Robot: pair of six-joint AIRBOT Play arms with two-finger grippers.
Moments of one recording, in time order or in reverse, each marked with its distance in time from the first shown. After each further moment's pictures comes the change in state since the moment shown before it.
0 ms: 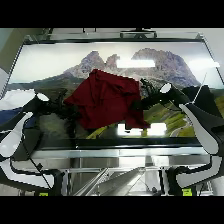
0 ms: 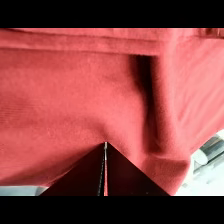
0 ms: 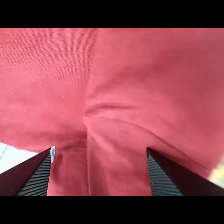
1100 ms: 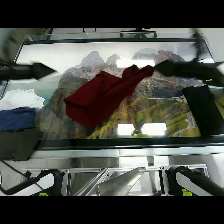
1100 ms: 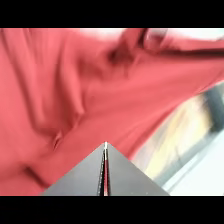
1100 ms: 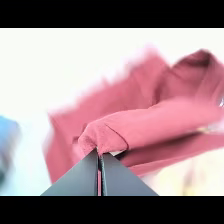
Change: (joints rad) left arm 0.206 0.372 0.593 -0.318 -0.294 0.035; right arm -0.284 0.554 0.204 0.338 0.077 -0.061
